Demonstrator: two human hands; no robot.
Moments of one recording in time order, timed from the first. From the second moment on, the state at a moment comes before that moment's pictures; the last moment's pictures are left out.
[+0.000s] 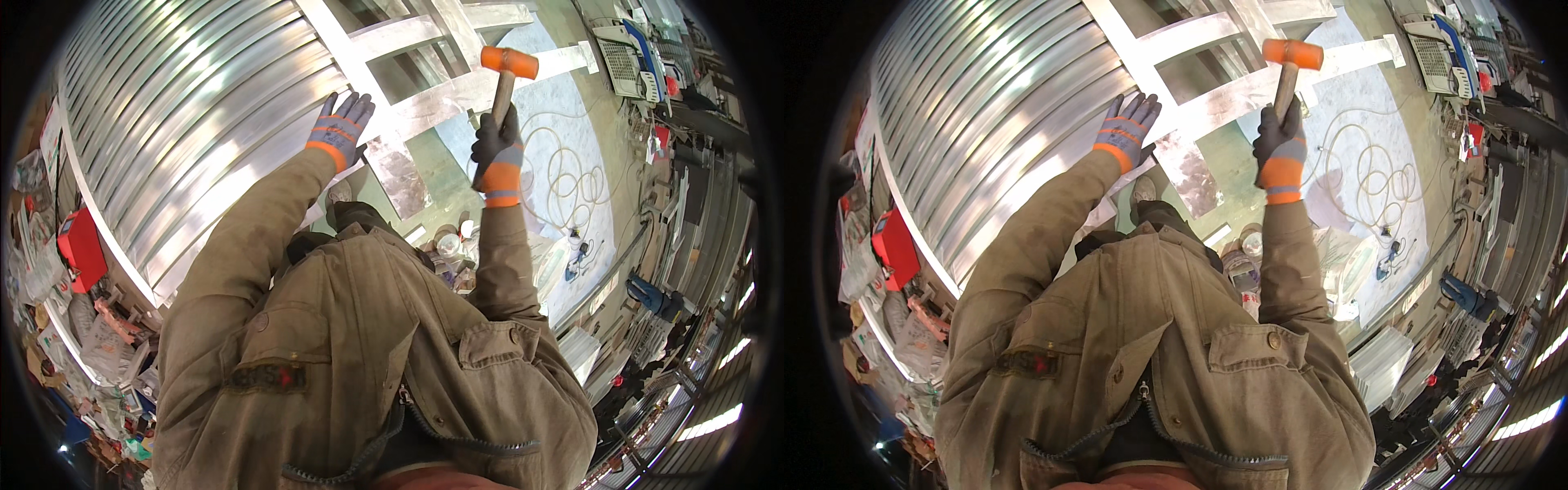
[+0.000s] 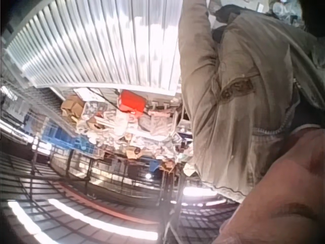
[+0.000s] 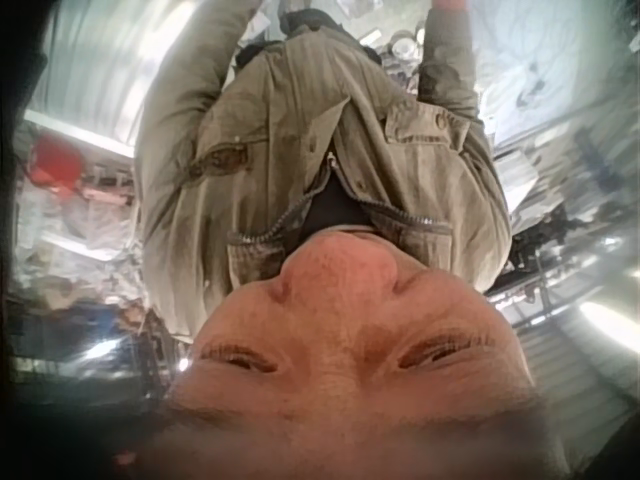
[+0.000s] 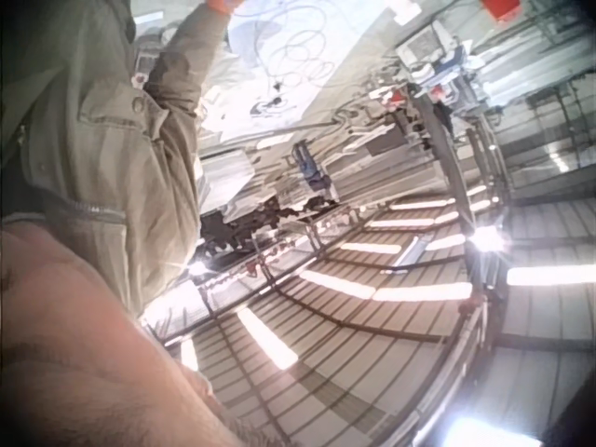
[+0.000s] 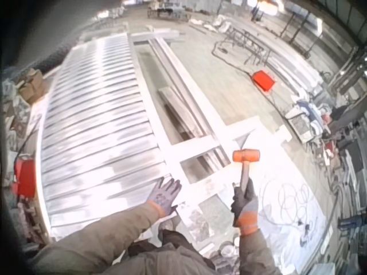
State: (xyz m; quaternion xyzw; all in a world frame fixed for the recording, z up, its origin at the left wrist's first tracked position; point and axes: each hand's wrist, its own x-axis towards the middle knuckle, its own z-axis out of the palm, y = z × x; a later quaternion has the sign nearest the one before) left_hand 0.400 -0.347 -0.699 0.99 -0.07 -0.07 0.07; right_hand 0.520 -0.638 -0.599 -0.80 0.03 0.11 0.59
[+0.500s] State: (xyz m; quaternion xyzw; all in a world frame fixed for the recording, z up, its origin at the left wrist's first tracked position) left_hand 0.215 -0.317 -0.693 0.98 0.08 0.02 0.19; right_hand 0.470 -0.587 -0.591 -0.88 -0.02 0.21 0.43
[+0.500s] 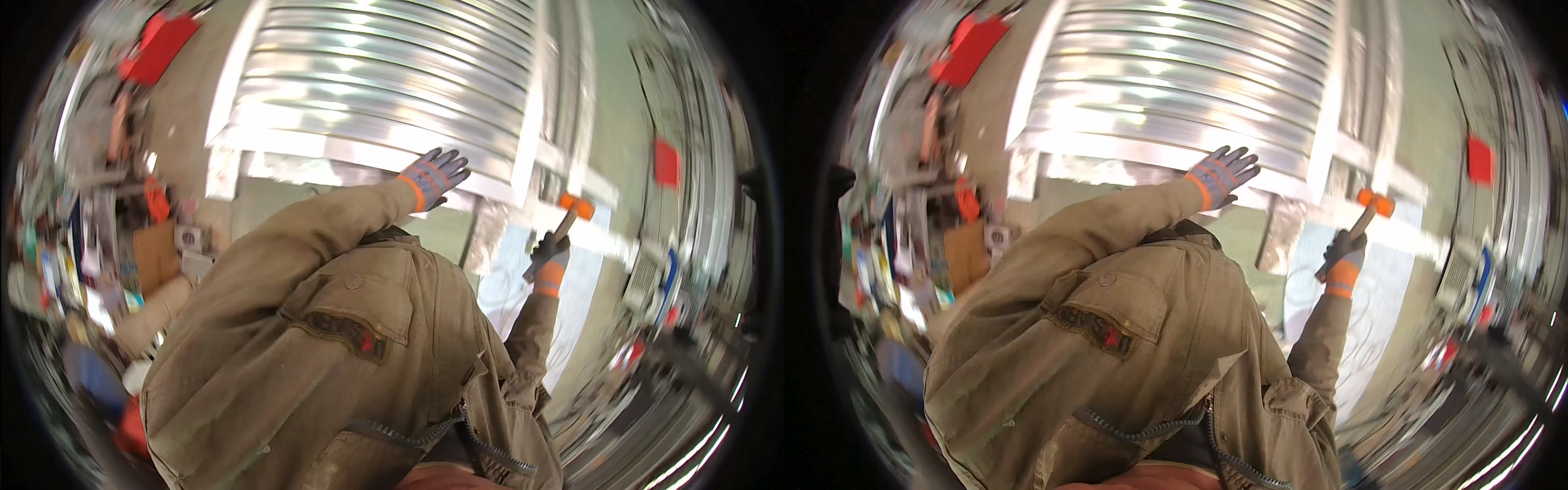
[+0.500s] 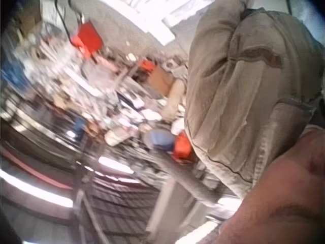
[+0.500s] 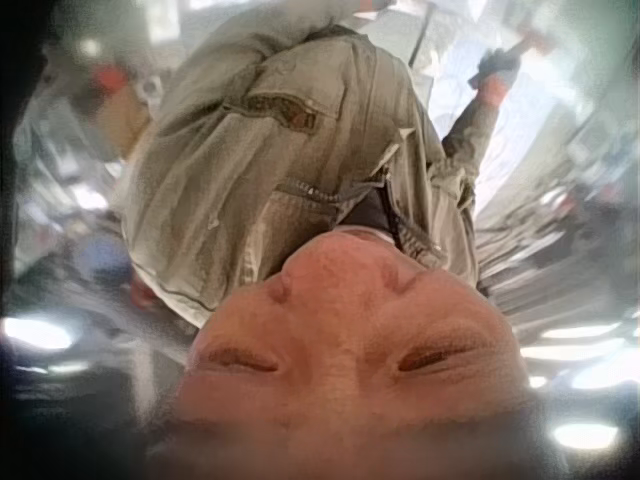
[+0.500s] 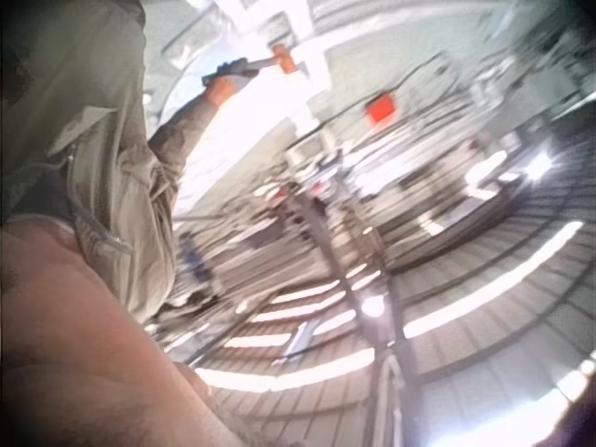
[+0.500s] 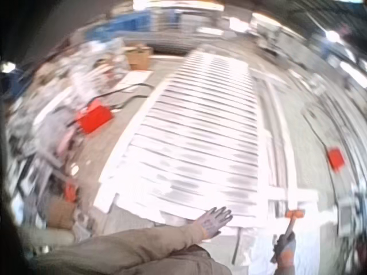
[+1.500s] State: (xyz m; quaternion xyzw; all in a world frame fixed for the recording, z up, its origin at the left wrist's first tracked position) left_hand -0.140 -0.191 -0.747 0.88 0.44 0.03 0.19; right_hand -0.072 -0.039 -0.559 -0.49 -0.84 0.11 -0.22
